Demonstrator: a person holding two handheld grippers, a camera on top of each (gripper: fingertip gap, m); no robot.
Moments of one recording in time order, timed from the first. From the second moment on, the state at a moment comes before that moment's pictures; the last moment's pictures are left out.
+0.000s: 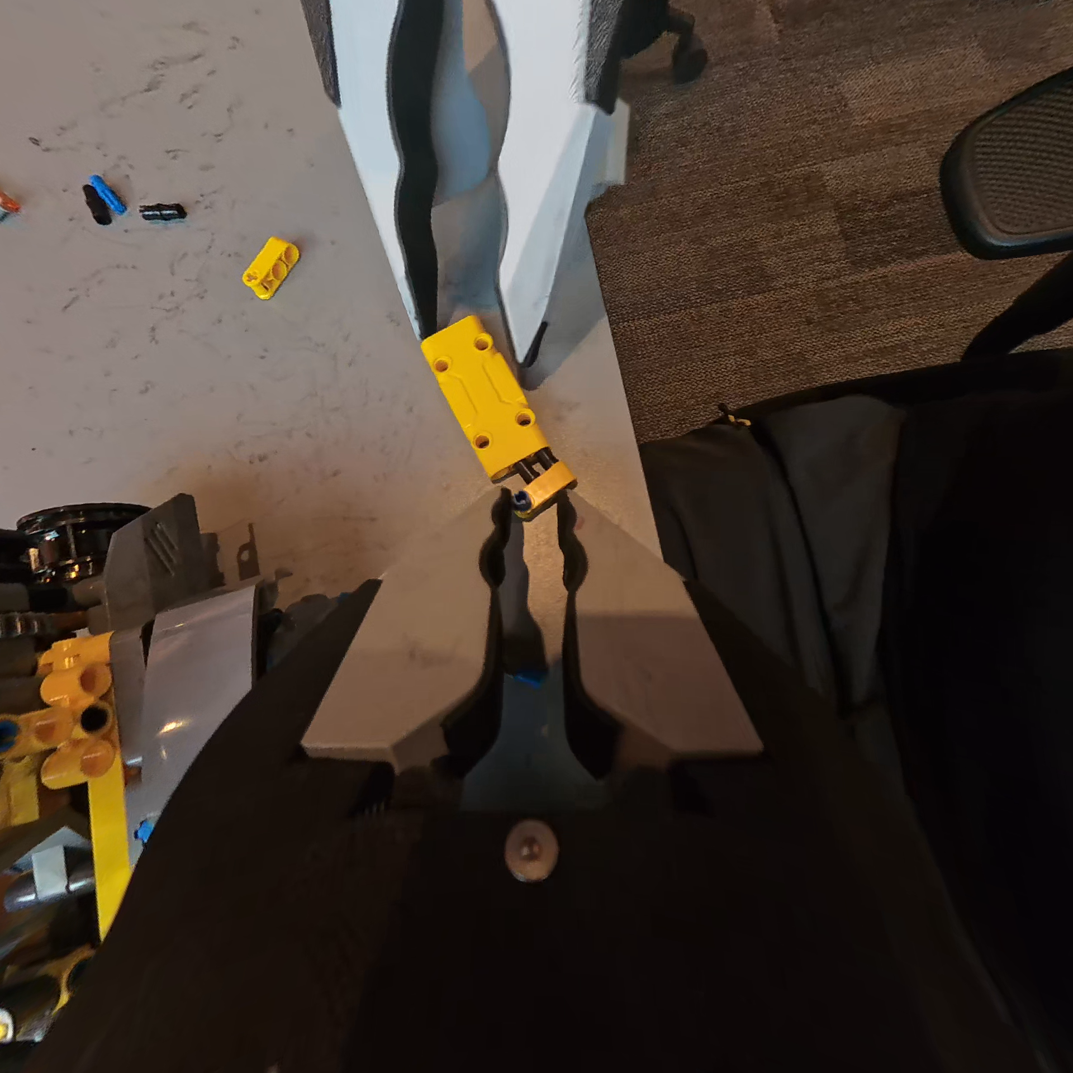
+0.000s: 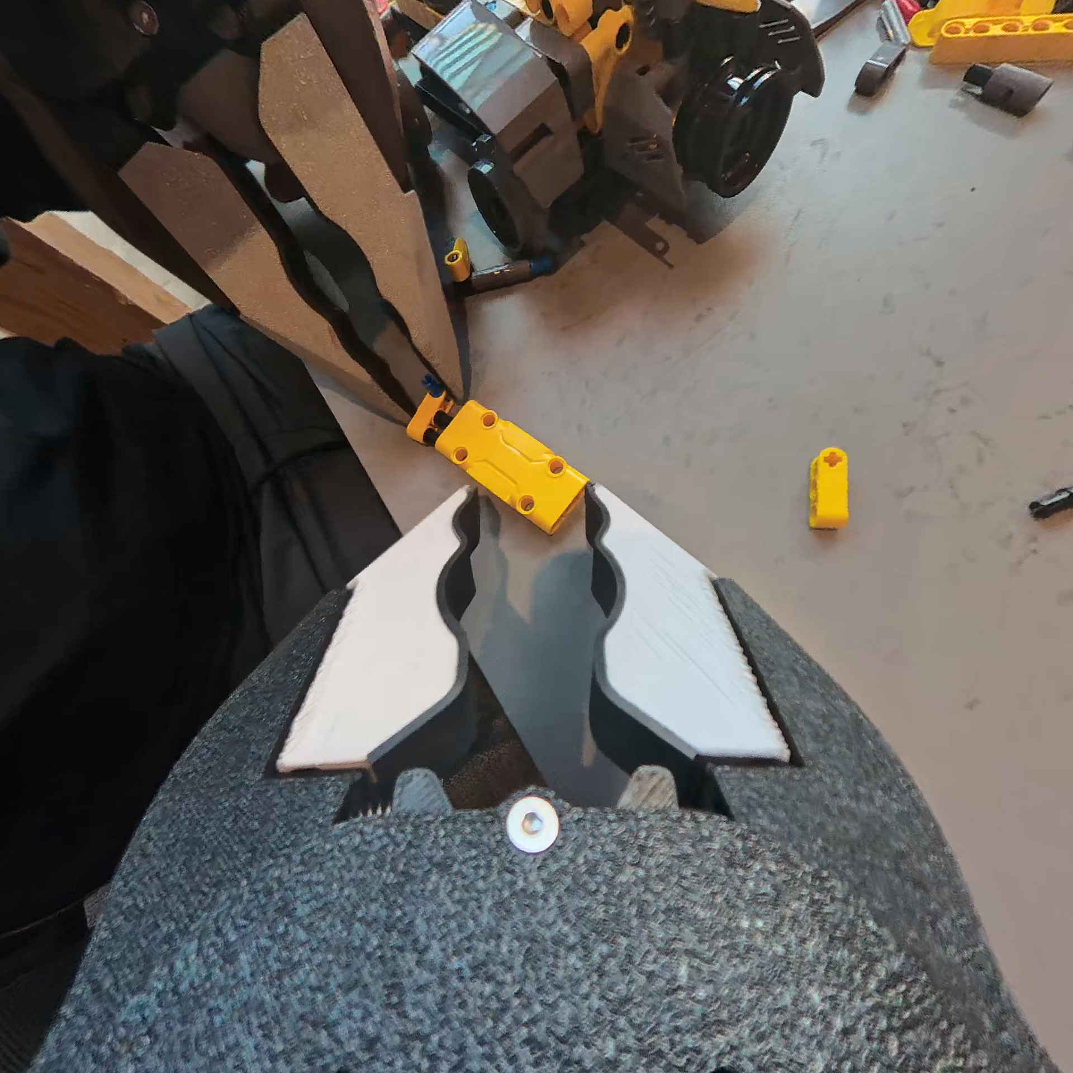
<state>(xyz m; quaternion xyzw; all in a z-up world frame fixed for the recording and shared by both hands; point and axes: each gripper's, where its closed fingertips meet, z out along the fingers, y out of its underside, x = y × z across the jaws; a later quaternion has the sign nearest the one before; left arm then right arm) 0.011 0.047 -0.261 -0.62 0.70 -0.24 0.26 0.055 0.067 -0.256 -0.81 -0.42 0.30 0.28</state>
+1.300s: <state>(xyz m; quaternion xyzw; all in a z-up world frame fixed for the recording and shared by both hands) 0.008 0.033 -0.262 -0.59 0.74 -0.24 0.21 0.031 0.073 -0.259 -0.72 -0.57 0.32 0.24</state>
